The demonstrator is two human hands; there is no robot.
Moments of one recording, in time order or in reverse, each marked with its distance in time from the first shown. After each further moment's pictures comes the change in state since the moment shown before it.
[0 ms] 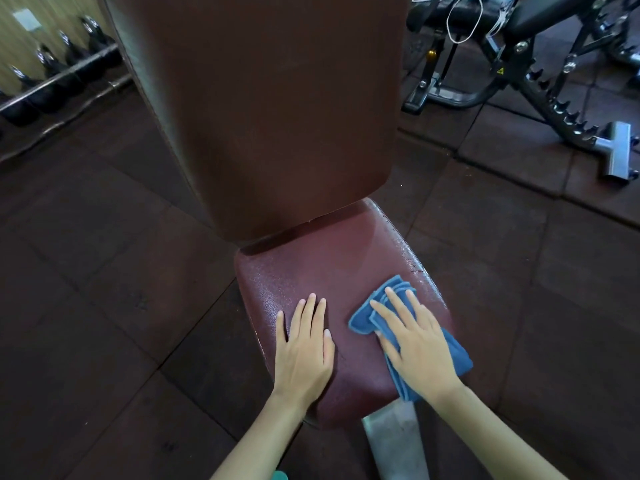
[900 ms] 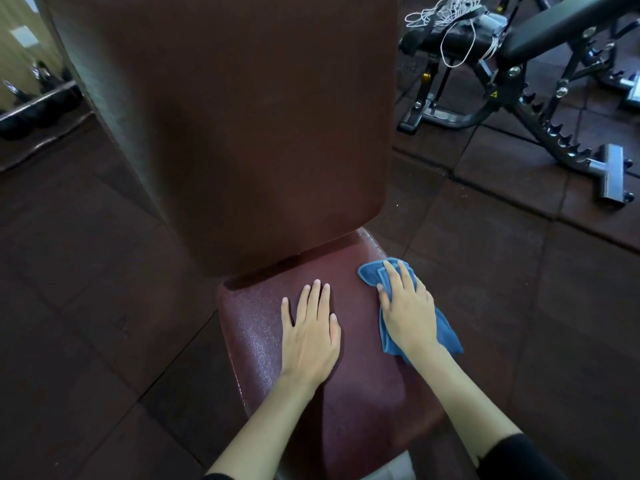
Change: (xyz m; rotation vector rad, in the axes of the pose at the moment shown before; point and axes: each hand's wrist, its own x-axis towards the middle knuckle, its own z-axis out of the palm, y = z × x) left_hand 0.094 0.023 0.006 0.026 0.046 -0.026; right_hand 0.117 0.027 0.005 0.097 -0.059 0.361
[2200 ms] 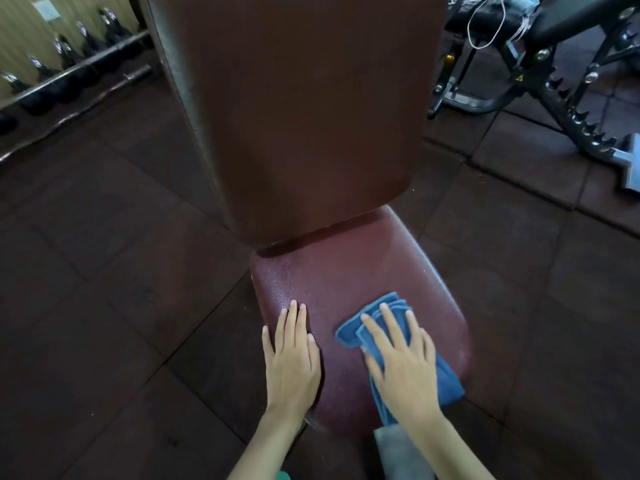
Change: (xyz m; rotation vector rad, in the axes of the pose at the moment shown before) left_hand -0.101 -0.055 -0.012 -0.113 -0.023 -0.194; right_hand -0.143 -0.042 0.006 -0.153 0.055 -0.222
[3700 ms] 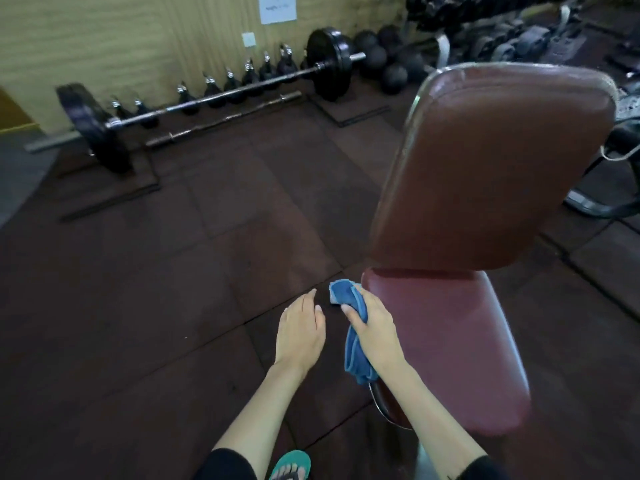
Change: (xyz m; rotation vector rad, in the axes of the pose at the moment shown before) left_hand -0.037 -0.089 -0.184 -0.290 0.126 -0.344; right_hand 0.041 -0.195 -0.120 0.856 -0.333 -0.115
